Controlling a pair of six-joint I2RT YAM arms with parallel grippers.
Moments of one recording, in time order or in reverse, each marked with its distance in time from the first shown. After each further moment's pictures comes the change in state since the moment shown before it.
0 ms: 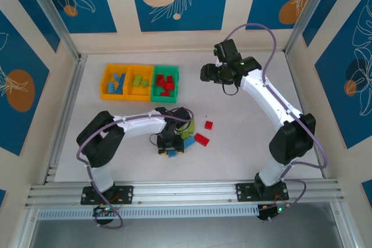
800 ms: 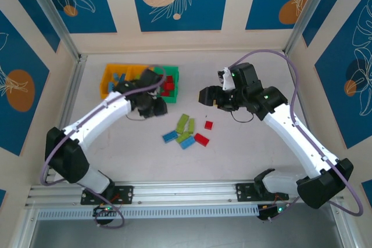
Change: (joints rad) left arm 0.322 -0.275 0.237 -0.096 -0.133 0.206; right arm 0.084 -0.440 -0.354 0.056 -0.391 0.204
